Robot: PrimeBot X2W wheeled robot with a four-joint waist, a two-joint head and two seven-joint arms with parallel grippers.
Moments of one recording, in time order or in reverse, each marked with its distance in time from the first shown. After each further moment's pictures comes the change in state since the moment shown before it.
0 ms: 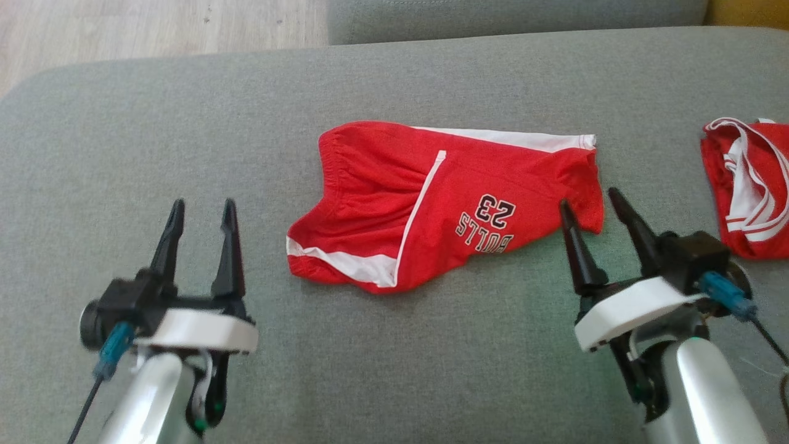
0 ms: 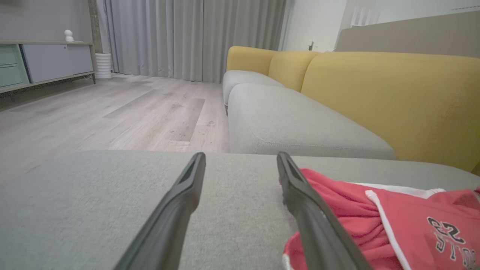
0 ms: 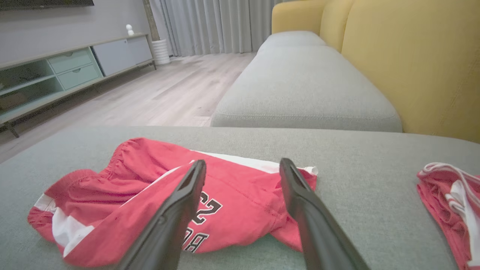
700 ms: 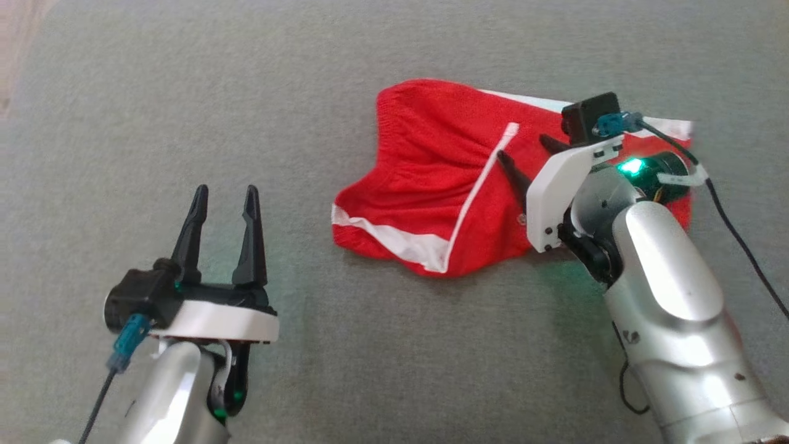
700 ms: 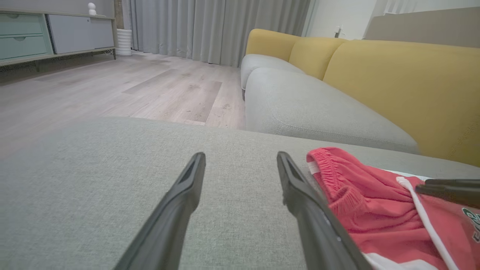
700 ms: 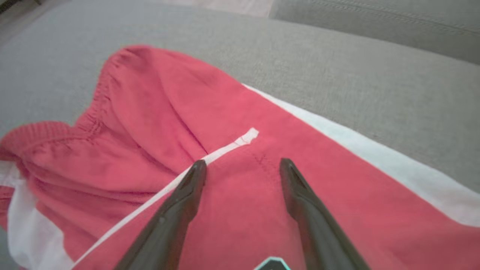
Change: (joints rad) left arm -0.011 -0.078 0.046 -0.011 0.048 -0.071 0.000; right arm -0.469 -0.002 0.147 0.393 0.042 0.000 0.437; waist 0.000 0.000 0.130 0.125
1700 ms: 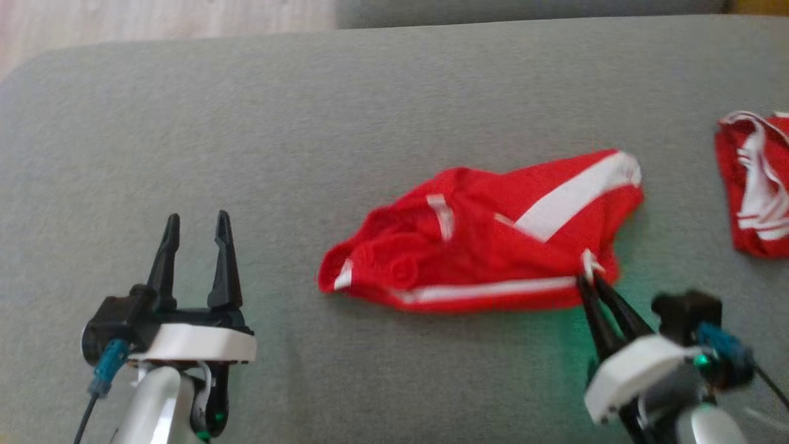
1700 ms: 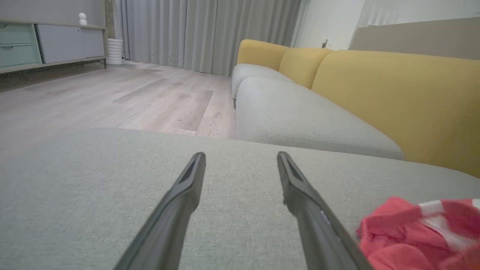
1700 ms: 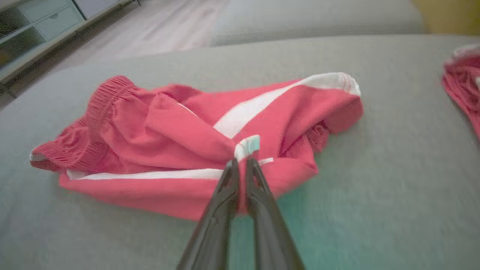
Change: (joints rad) left arm 0.068 -0.041 0.130 0.028 0.071 -0.050 0.000; right arm 0.630 0.008 -0.162 -0.472 -0.010 0.000 -0.282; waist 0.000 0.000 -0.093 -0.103
